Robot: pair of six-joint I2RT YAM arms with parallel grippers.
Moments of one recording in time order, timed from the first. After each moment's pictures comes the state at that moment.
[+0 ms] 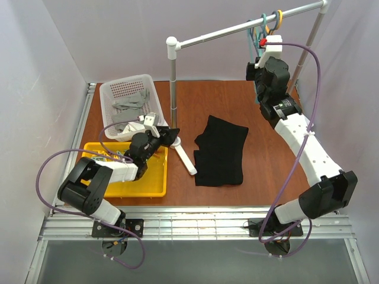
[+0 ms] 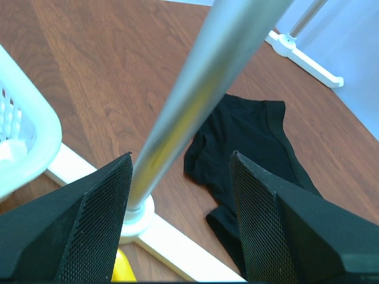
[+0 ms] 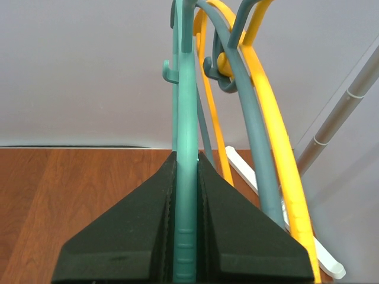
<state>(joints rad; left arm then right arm) -0.46 1.50 0.48 0.96 0.13 -0.37 0.38 1.45 1.52 -0.06 0.41 -0.08</state>
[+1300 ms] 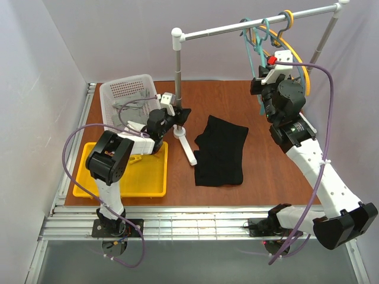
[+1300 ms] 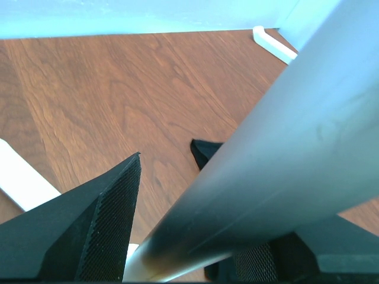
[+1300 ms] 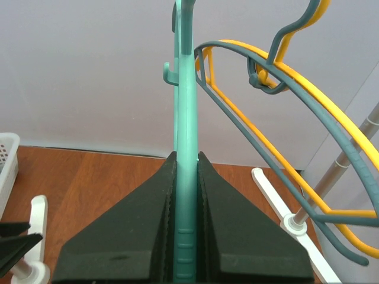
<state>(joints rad) -0.47 1.89 0.92 0.92 0.15 -0.30 0.44 1.18 1.30 0.01 0.35 -0.12</state>
